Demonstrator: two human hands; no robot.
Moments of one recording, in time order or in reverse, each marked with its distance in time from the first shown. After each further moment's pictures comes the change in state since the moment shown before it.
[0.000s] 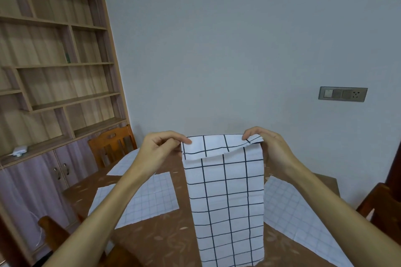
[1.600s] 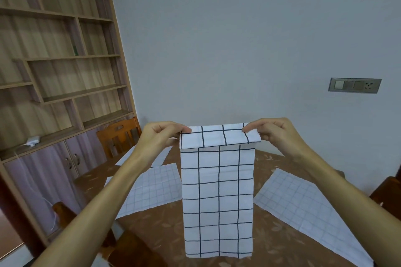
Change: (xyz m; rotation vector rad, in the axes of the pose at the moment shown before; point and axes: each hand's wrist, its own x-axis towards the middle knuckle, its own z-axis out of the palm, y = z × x) left_hand -0.004 0.003 -0.013 -0.101 0.012 -0.091; right_hand -0.004 -0.009 -0.001 -0.190 -0.081 -0.191
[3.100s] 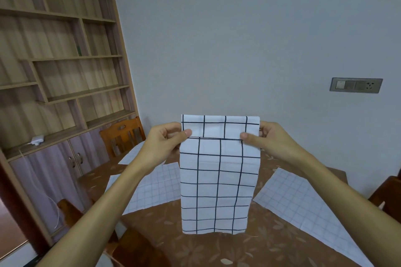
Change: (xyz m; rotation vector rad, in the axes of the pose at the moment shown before) left_hand -0.016 0.002 0.006 0.122 -0.052 -0.019; right_hand -0.016 -0.017 0.020 -0.039 -0.130 0.088
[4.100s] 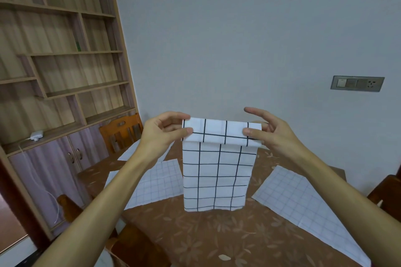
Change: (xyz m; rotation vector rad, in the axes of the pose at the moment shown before) left_hand 0.005 -0.003 -0.001 -0.155 0.160 0.055; right_hand 0.001 0.012 -0.008 0.116 0.071 -0.006
